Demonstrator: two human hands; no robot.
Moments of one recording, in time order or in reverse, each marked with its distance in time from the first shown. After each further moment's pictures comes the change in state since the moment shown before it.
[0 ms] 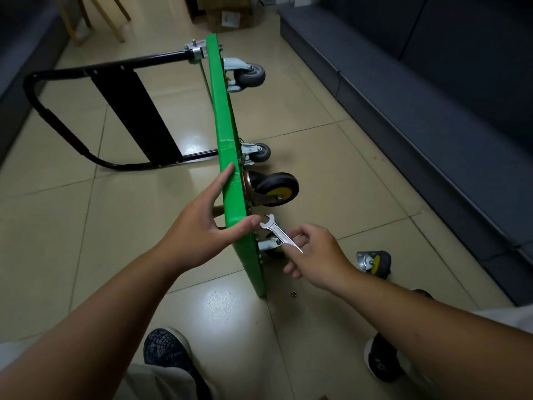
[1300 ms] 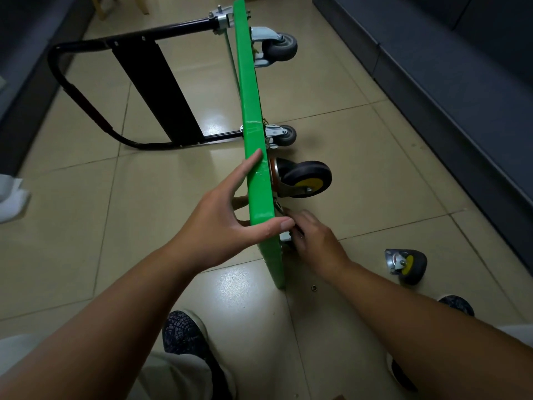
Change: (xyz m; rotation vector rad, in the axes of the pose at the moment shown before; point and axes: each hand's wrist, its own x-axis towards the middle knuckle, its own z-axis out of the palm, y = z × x) left_hand 0.001 -0.003 -0.002 -0.119 0.017 0.019; right_hand 0.059 0.037 0.047 -0.382 -0.025 -0.444
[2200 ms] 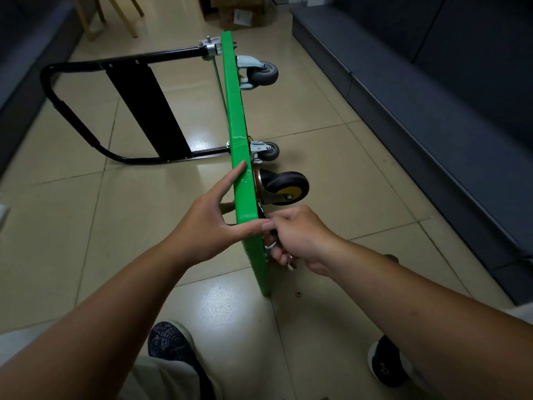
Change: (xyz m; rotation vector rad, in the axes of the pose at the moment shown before) left_hand -0.001 0.000 -0.003 0.050 -0.026 0.004; right_hand -0.007 -0.109 -0.075 0.620 -0.235 0.564
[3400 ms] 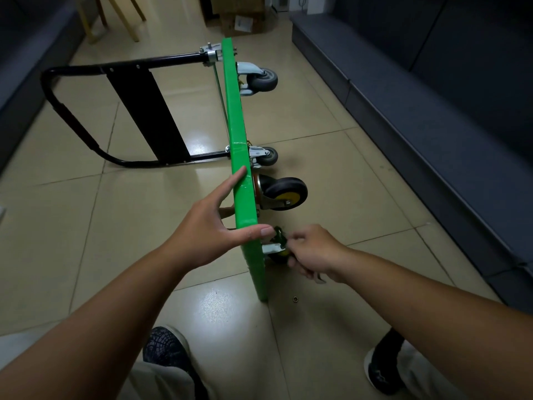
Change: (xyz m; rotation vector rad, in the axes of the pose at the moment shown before) left_hand 0.000 0.003 0.002 0.008 0.010 -0.039; right_hand 0.023 0.044 -0.033 -0.292 0.055 0.115
